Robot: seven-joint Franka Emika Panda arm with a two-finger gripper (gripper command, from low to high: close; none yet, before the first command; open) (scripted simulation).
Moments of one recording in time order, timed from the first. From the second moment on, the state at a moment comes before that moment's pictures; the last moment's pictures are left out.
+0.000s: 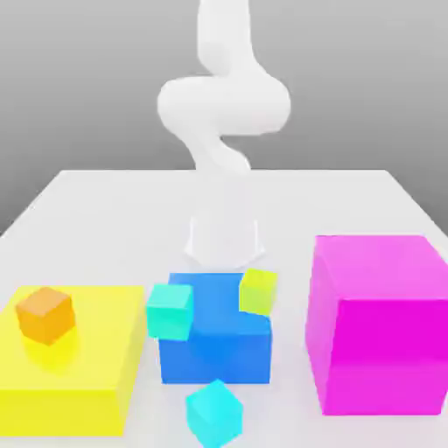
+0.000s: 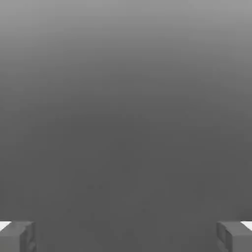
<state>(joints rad) 0.04 -0.71 -0.04 -2.32 0.02 2.34 0.73</state>
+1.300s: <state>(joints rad) 0.14 0.37 -0.14 -2.49 0.17 2.85 0.00</state>
